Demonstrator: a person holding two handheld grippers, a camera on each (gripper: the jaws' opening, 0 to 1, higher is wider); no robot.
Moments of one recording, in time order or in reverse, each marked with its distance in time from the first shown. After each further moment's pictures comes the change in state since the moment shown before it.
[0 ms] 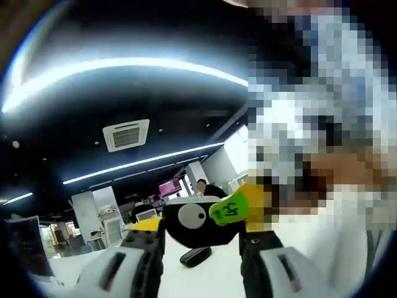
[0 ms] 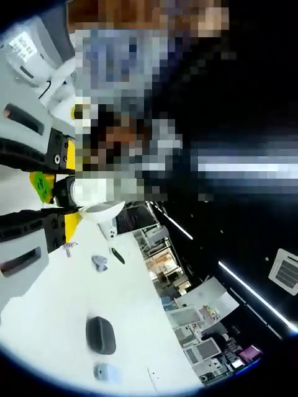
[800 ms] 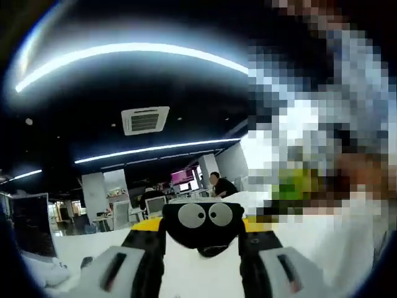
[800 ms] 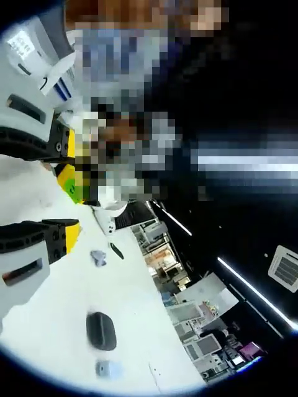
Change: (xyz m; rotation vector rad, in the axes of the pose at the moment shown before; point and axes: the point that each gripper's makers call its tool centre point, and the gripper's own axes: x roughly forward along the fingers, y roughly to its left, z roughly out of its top) left arm -0.008 0.045 -0.016 -0.095 0.045 0.116; right arm 0.000 -0.011 0.001 0.030 -0.029 -0.052
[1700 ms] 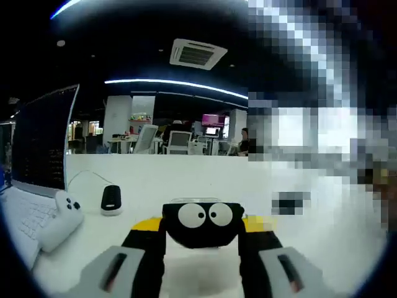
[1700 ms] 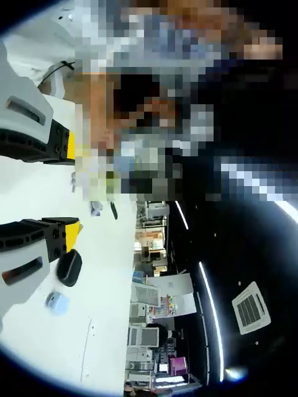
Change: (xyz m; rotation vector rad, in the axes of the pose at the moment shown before) left arm 0.008 0.182 -0.143 -0.342 0.391 0.122; right arm -0.051 -0.049 0.015 -0.434 0.156 -0.202
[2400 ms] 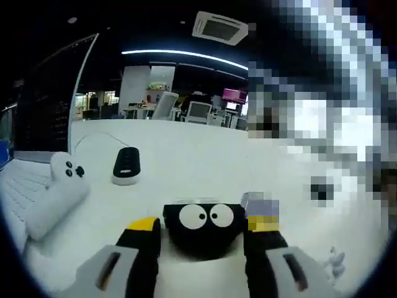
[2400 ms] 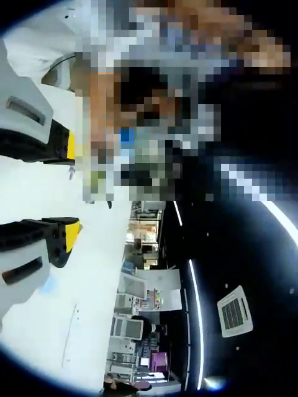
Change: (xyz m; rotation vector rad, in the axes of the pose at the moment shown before) left arm 0.040 0.071 -0.060 -0.132 0.222 0.145; right arm -0.020 -0.009 0.020 -0.054 -0.045 -0.043
